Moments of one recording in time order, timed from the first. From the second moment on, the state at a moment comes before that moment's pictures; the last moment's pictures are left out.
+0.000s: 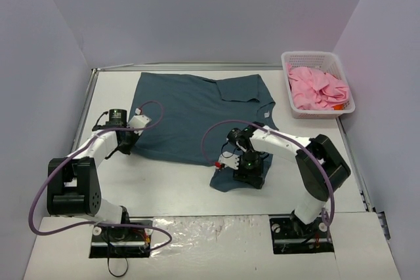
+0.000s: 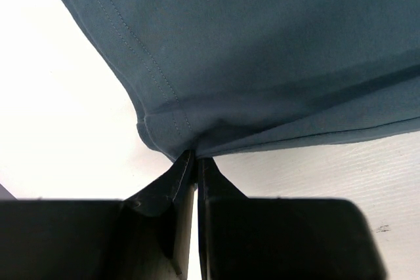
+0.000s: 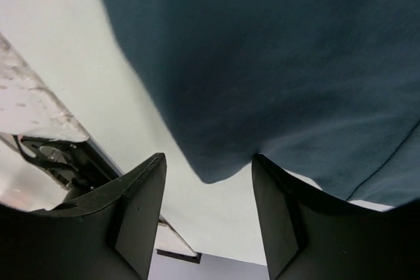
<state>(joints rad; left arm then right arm) 0.02 1.46 0.84 -0.50 0.06 0.58 0.70 1.68 1.00 -1.07 -0.14 -0.72</state>
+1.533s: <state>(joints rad) 0.02 1.37 1.28 -0.76 0.24 0.55 0.30 1.74 1.76 -1.16 -0.23 -0.67</state>
